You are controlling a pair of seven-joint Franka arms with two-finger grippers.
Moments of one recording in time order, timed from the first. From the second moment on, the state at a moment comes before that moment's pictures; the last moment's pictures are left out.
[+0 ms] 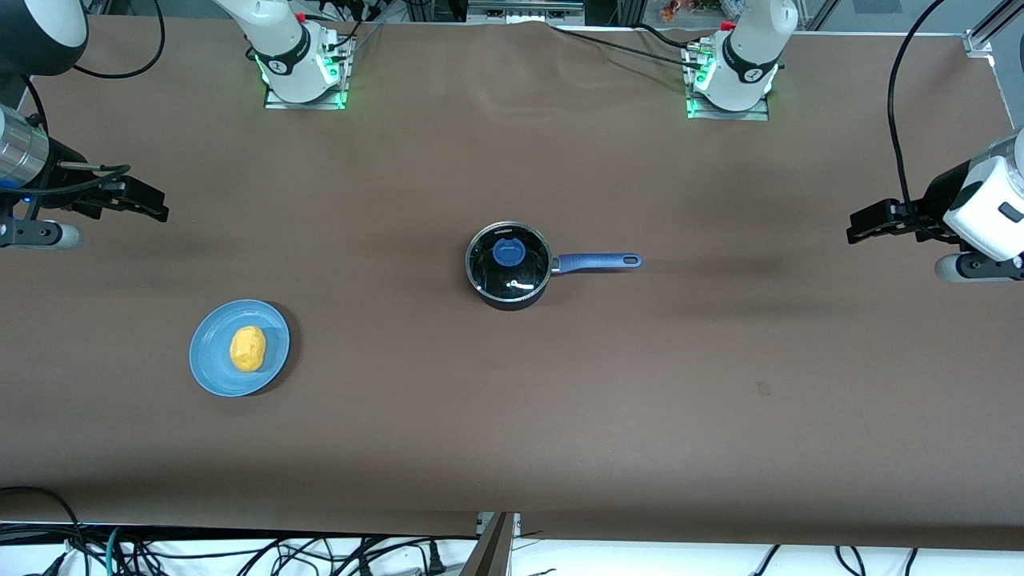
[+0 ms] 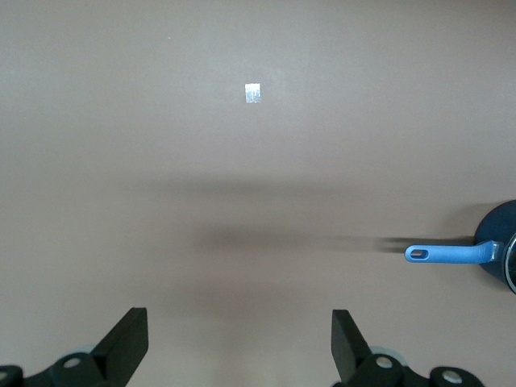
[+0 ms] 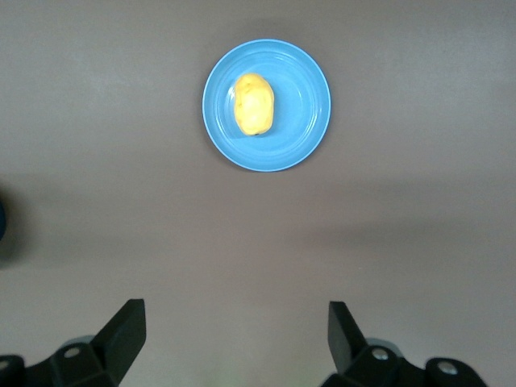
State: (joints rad) left arm 0.04 0.21 -0.08 -1.38 -0.01 1.46 -0.11; right arm 0.01 0.08 0.01 -1.61 -0.02 1.59 0.05
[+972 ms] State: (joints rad) left arm -0.48 0.47 -0.09 -1.42 -0.06 1.88 -0.87; right arm 0.01 0.08 0.01 -1.61 -0.02 1.58 0.05
